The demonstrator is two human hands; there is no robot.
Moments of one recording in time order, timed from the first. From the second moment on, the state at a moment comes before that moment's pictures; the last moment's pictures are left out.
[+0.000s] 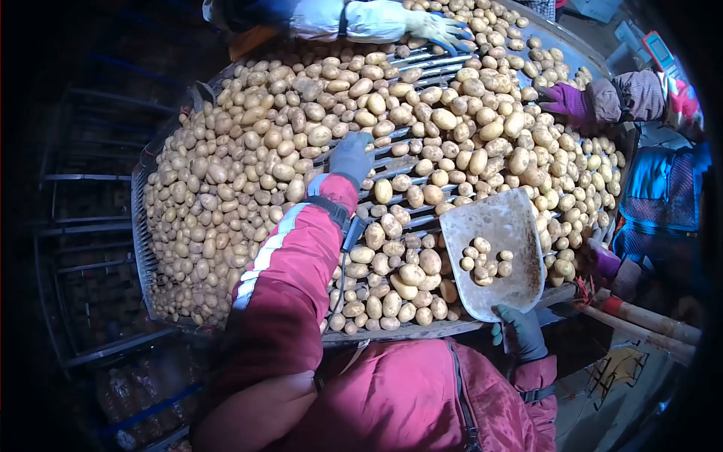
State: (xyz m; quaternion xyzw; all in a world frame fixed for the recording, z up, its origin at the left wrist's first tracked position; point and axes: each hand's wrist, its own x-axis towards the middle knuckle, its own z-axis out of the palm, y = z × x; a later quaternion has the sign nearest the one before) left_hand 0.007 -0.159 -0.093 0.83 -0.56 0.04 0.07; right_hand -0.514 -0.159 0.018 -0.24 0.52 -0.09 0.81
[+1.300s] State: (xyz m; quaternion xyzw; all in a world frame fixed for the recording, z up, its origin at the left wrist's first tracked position) left_hand -0.078 -0.087 -0.036 0.73 -0.63 -0.16 0.23; right_hand -0.504 -0.161 0.001 -0.28 0.54 0.00 0.79
